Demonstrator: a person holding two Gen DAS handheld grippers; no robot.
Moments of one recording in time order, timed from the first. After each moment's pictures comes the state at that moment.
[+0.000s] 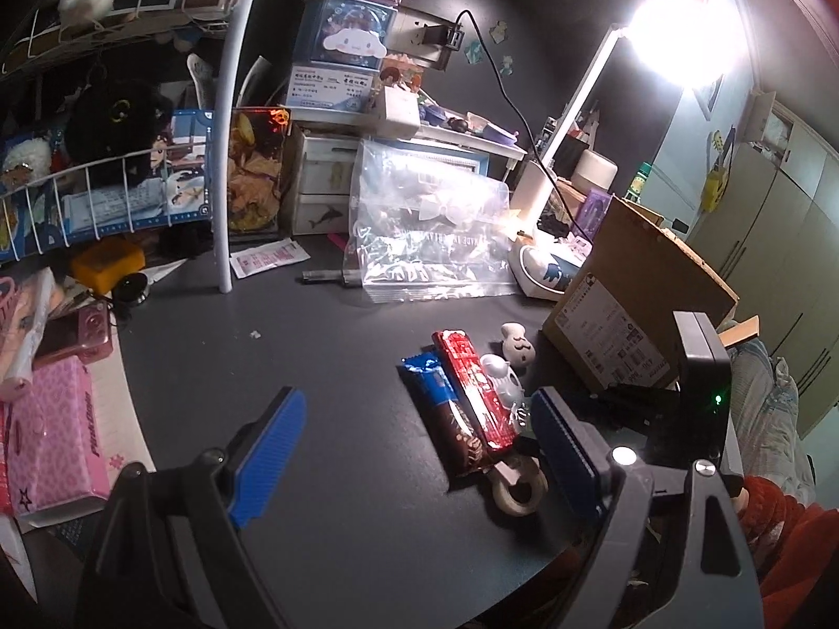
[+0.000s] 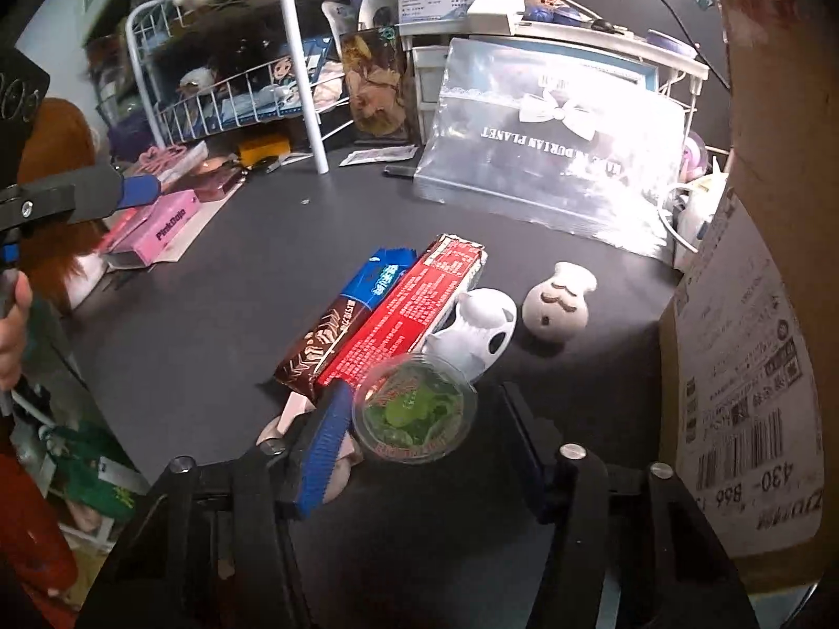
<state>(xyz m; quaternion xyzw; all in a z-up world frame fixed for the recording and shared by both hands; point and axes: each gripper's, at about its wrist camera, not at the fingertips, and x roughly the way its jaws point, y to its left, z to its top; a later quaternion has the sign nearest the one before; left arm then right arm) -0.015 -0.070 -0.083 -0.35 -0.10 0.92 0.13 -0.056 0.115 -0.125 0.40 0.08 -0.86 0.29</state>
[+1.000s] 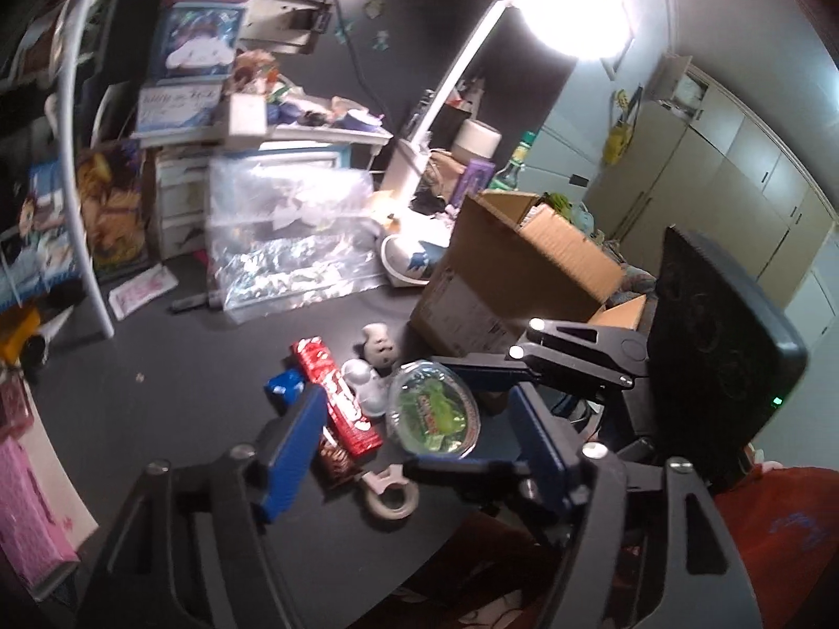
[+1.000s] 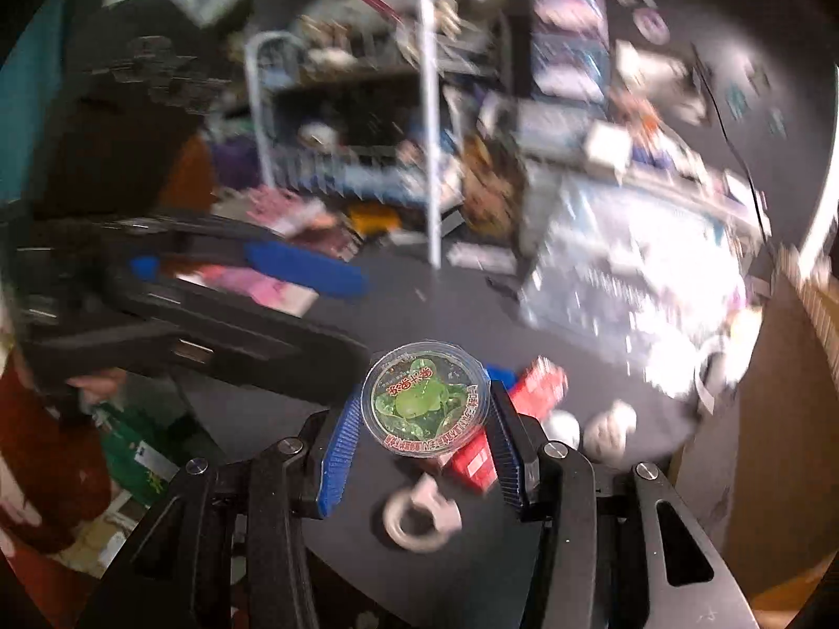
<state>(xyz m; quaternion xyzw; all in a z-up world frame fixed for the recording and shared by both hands) -0.032 -0.024 -0.023 -0.38 -0.08 0.87 0.29 -0.012 0.080 -0.019 0.29 0.13 -0.86 0.40</state>
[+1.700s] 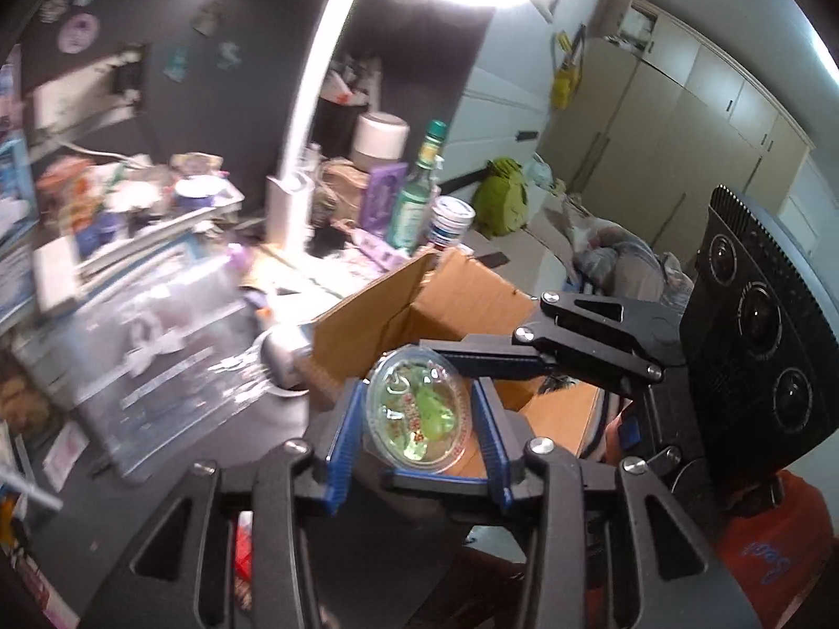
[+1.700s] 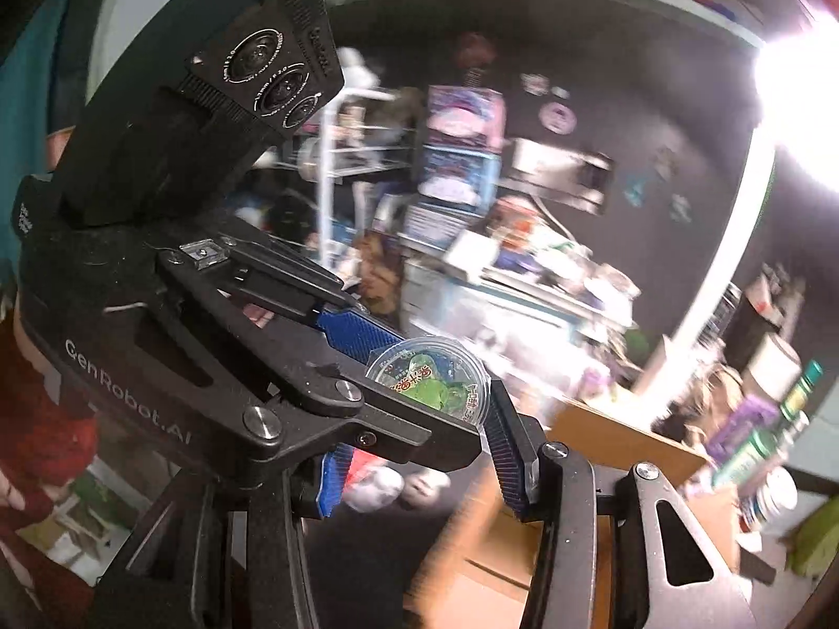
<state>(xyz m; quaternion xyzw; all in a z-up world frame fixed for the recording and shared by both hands) -0.129 0.133 0.041 -0.41 0.00 0.84 0.37 -0.052 0.197 0.058 0.25 0.14 -0.91 0.31</state>
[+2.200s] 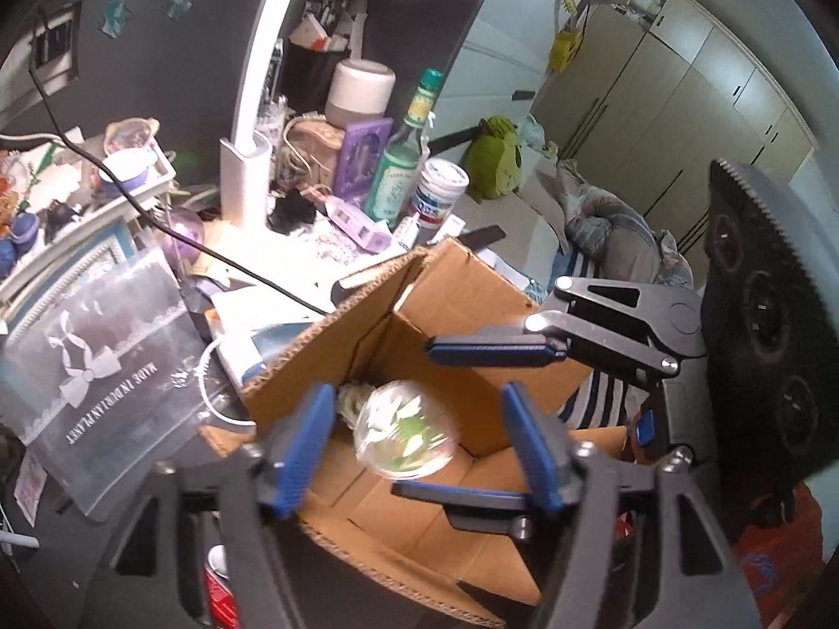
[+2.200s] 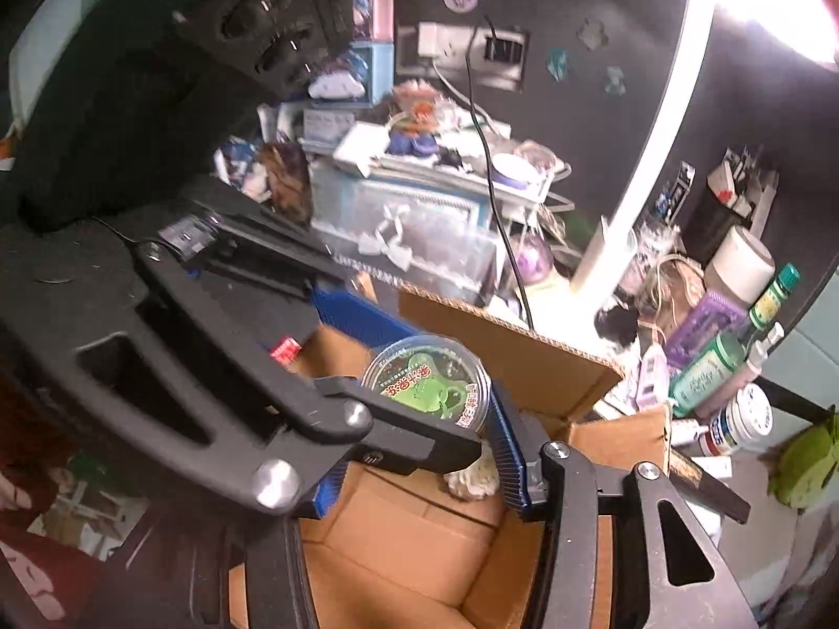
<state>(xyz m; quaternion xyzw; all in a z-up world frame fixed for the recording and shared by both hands) -0.180 0.182 0.021 -0.46 0.01 0.81 0.38 -0.106 0.249 0.038 0.39 0.14 -0.87 0.25</state>
